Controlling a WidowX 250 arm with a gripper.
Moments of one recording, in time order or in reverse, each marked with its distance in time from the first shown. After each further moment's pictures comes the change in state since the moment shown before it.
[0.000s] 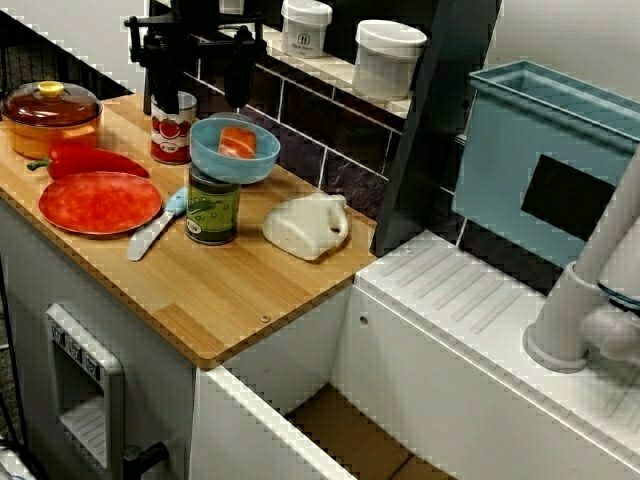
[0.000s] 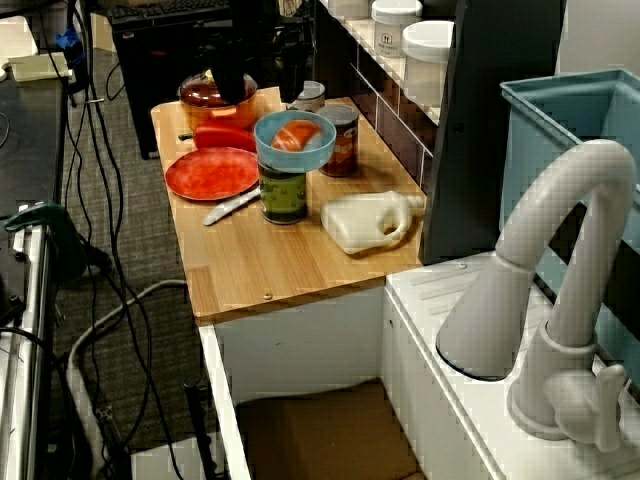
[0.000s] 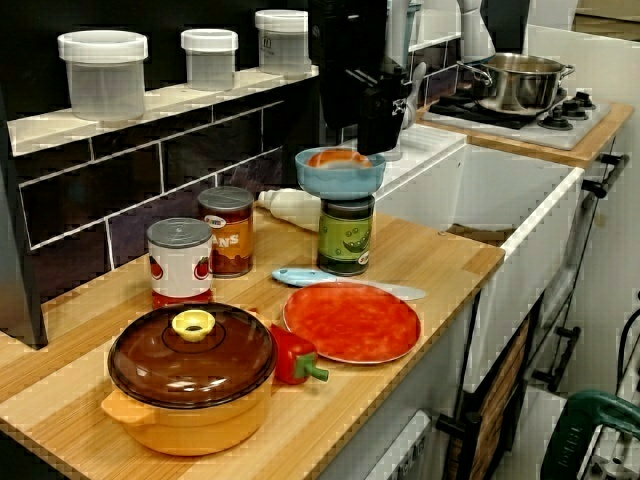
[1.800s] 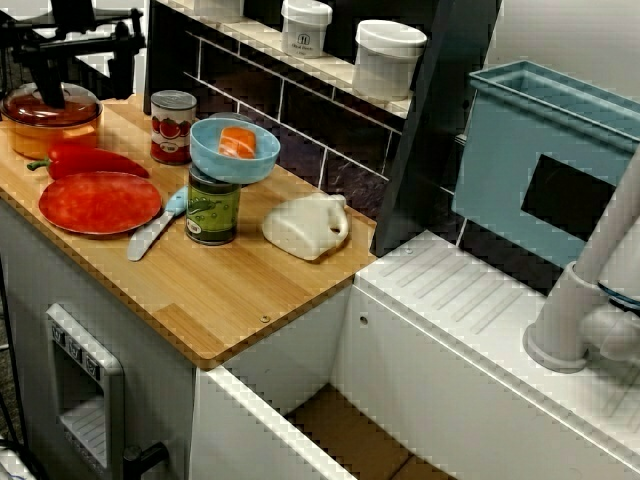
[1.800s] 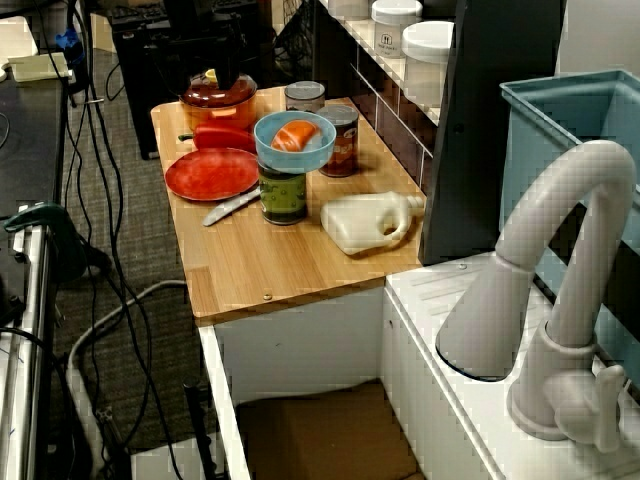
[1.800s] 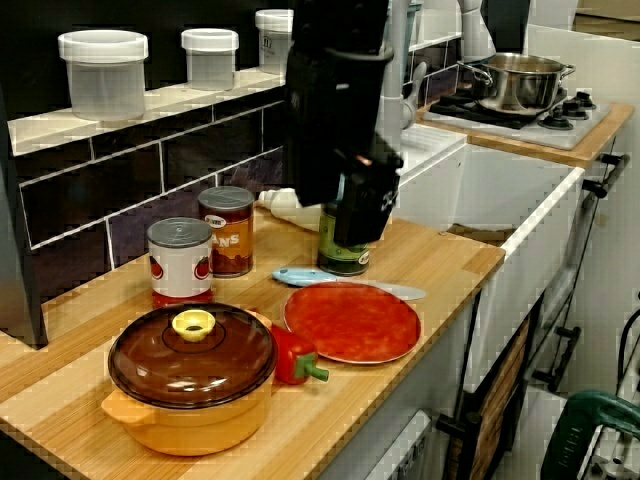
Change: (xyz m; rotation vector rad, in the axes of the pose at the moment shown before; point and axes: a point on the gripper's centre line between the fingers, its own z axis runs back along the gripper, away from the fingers) arm 0.064 0.085 -0.010 -0.036 -0.091 0.034
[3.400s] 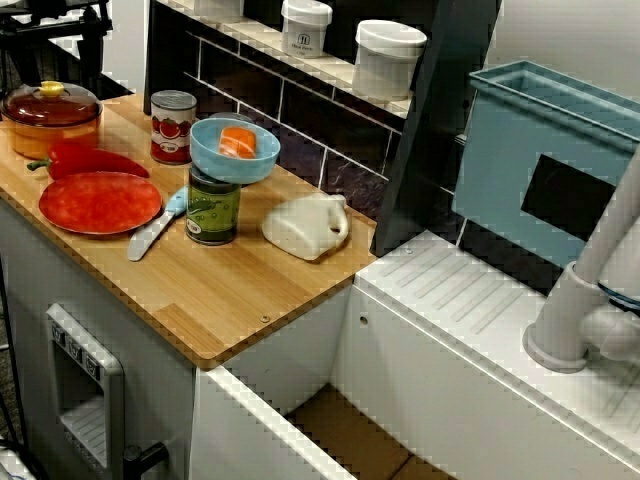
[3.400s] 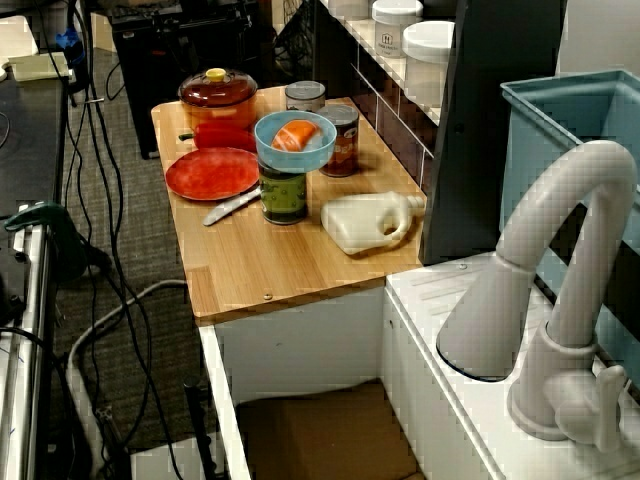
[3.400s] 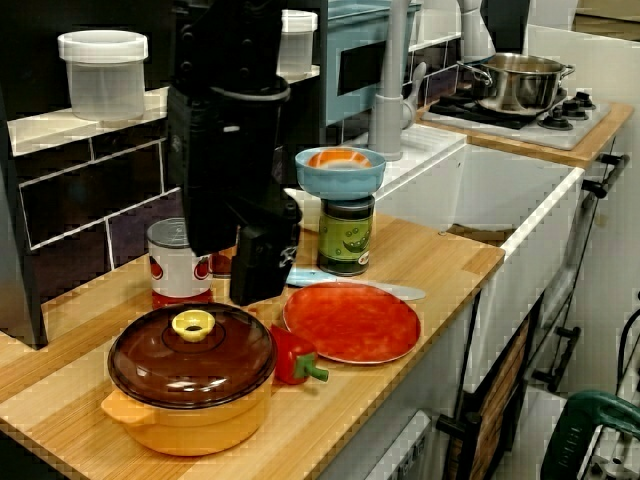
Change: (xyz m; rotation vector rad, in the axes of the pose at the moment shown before) arm 0.076 0.018 -0.005 0.000 -0.058 0.093
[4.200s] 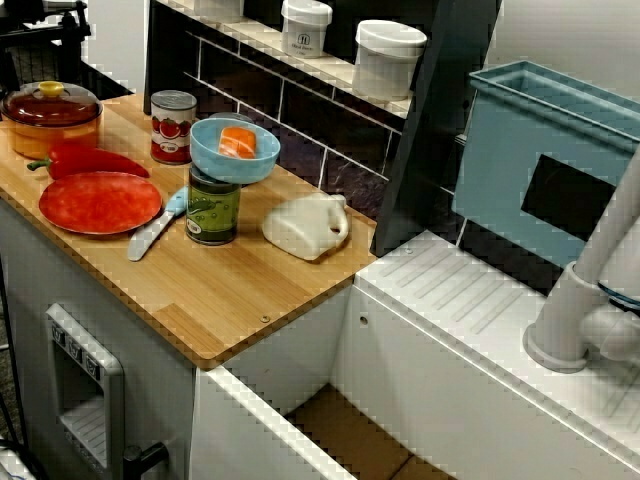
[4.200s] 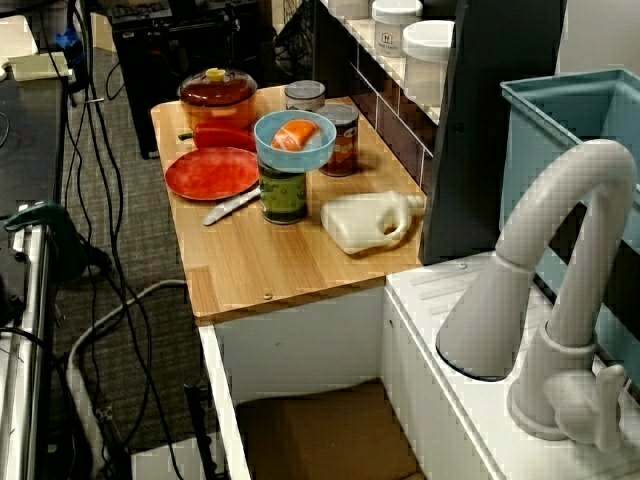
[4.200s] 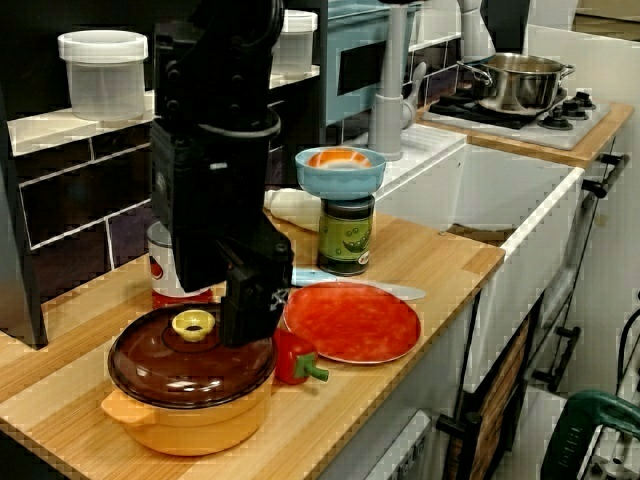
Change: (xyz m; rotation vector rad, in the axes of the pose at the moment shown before) arm 0.014 0.019 -0.009 0.015 -0.001 -0.005
